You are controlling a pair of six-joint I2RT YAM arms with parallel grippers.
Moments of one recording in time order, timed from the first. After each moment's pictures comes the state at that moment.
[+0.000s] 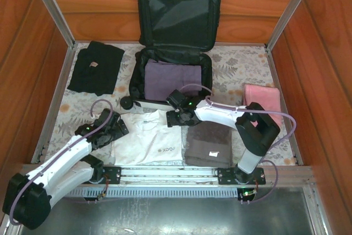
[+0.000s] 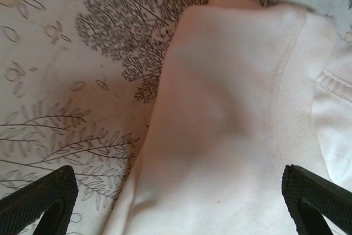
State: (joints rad) left arm -0.47 0.85 0.40 -0.70 -0.12 -0.93; right arm 0.92 1.73 1.05 -0.55 0.01 0.68
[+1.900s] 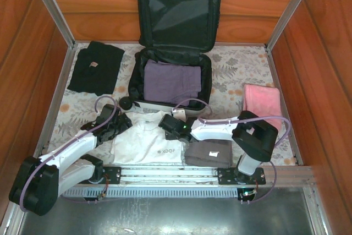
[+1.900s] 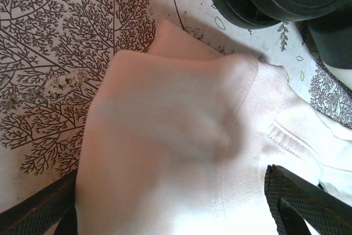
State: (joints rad) left arm -0.42 1.01 0.34 -0.34 0.00 -0.95; right arm 1.14 1.70 0.88 -0.40 0.35 0.90
